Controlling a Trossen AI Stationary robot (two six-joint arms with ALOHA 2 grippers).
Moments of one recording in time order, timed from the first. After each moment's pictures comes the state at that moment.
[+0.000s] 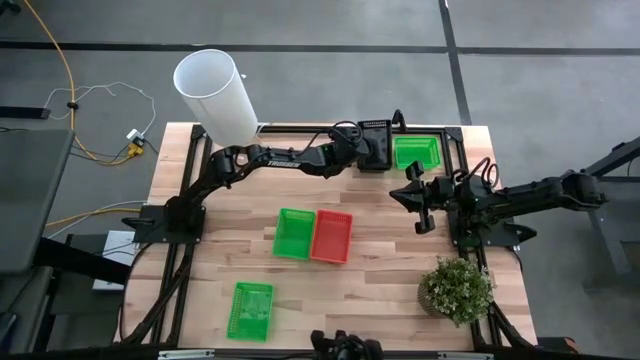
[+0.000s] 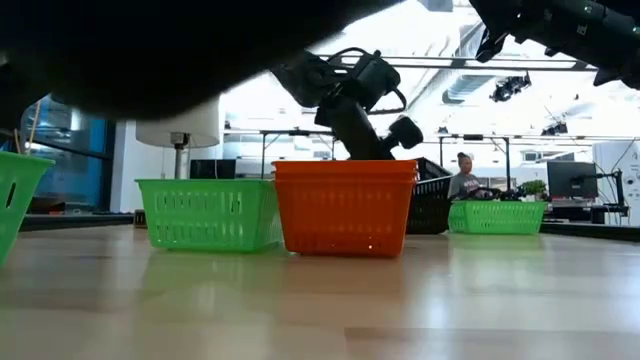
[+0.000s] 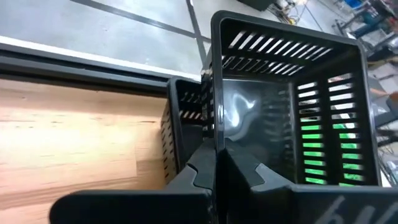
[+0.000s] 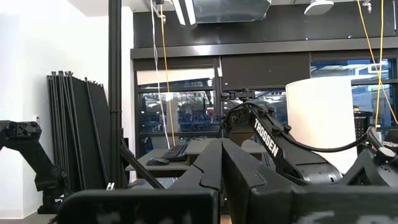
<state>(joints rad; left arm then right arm) 0.39 2.34 1.79 -0.08 -0.61 -1.01 -0.03 0.84 0.18 1.08 -0.11 0.04</state>
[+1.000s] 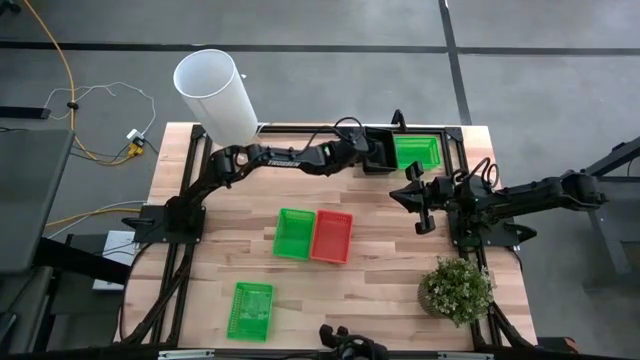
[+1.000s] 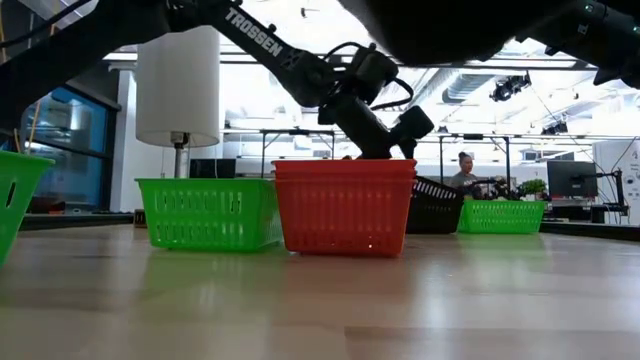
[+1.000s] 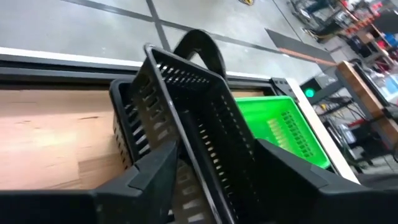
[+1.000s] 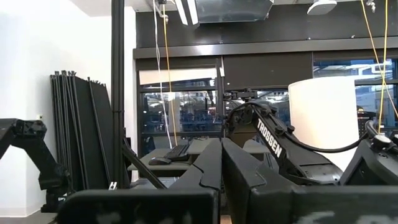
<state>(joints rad) 0.40 2.34 1.79 0.04 -0.45 -0.90 -0.03 0.84 0.18 1.08 -0.12 0.04</state>
